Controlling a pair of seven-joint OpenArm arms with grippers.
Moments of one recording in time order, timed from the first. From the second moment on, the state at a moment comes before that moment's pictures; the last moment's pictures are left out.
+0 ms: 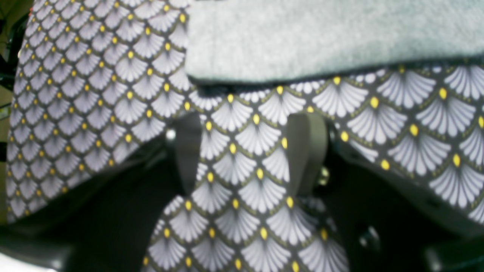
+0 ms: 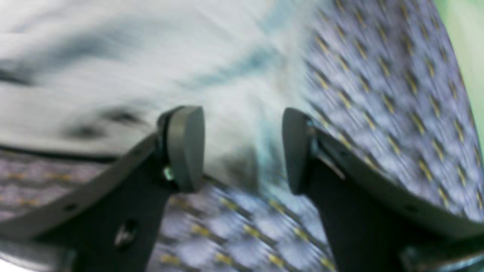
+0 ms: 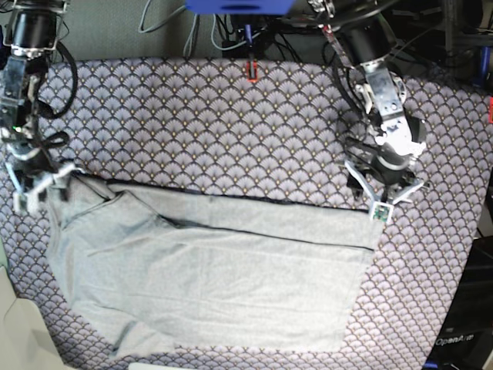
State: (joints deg) left arm -5.4 6.7 -30.4 83.2 31.3 -31.9 19.5; right arm -4.5 22.7 19.7 78.4 16.7 18.0 -25.2
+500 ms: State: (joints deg) left arm -9.6 6.5 -35.9 78.1 31.4 -31.8 19.7; right arm -6.3 24.2 19.7 69.4 17.0 17.9 -15.2
